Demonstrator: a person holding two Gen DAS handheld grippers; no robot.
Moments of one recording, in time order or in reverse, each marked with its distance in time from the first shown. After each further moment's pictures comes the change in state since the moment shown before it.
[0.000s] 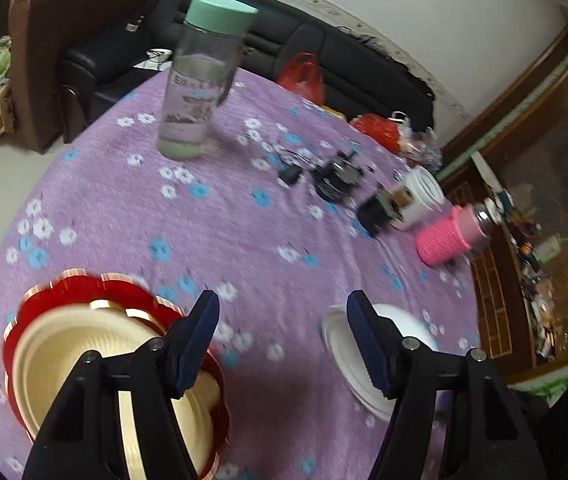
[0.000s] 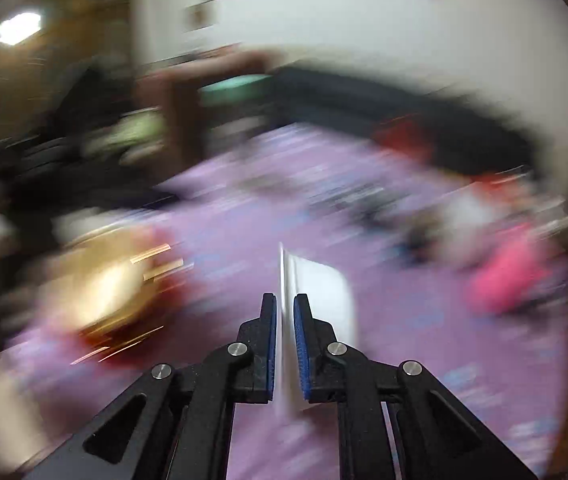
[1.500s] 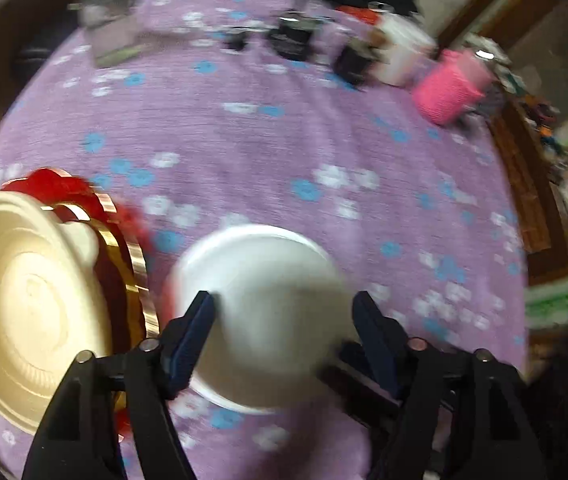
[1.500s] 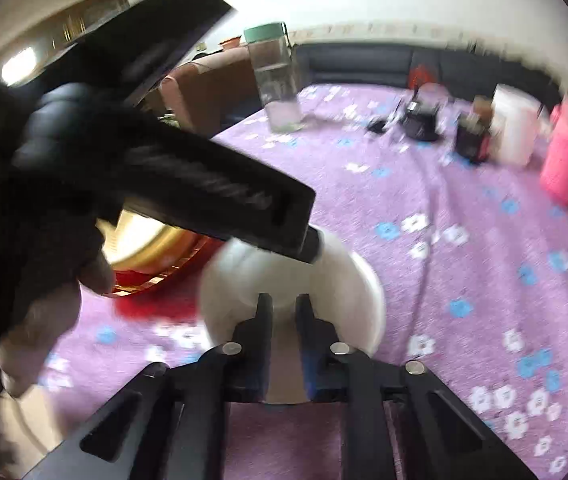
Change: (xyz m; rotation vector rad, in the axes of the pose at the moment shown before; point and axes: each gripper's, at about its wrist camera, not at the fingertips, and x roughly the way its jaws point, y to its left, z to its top) left arm 0.064 -0.059 -0.086 0.227 0.315 0.065; right arm 0.063 0.013 -0.081 0.155 -0.025 0.009
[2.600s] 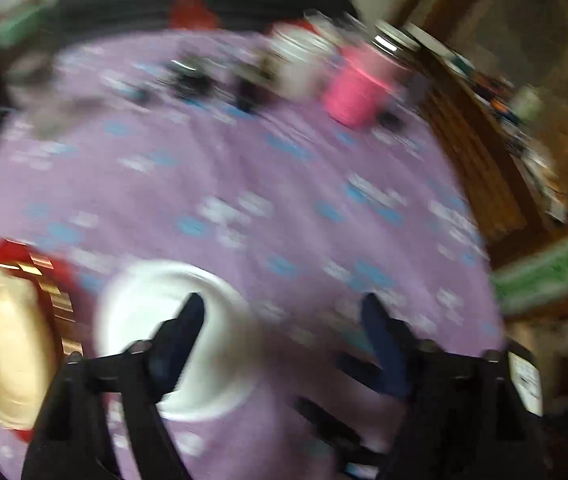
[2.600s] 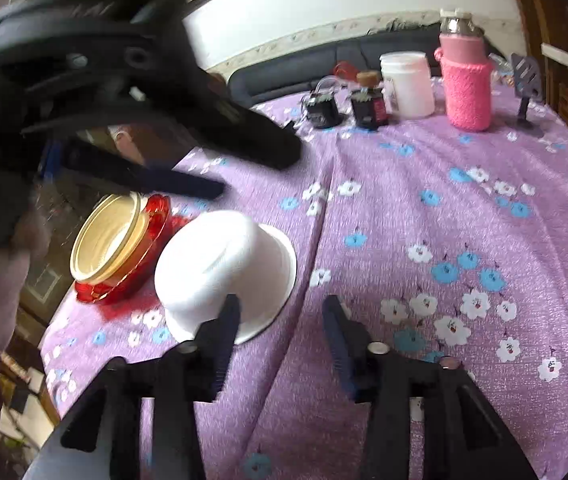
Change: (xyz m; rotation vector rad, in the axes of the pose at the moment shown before) left arm -0.022 -0.076 0.020 0.100 -0.131 0.054; right arm -0.061 -0.034 -0.077 0.234 -0.086 -0.048
